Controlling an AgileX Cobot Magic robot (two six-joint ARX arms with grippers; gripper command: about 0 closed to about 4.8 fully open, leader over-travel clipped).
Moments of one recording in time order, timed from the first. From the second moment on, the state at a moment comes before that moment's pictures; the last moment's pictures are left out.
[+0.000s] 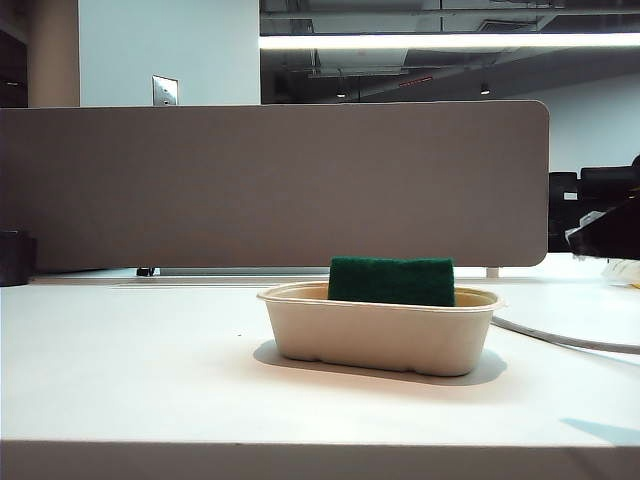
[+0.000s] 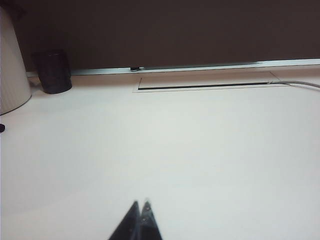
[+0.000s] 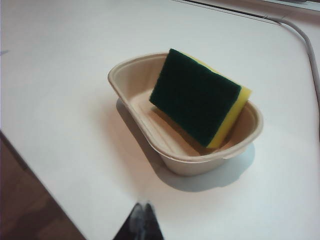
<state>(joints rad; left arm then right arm) -0.01 0.00 0.01 -0.03 -0.02 0.04 0.71 0.23 0.01 -0.02 -0.02 0.05</state>
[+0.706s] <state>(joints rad) -0.01 0.00 0.01 -0.03 -0.02 0.04 0.47 0.00 0.01 -0.02 -0.05 0.05</state>
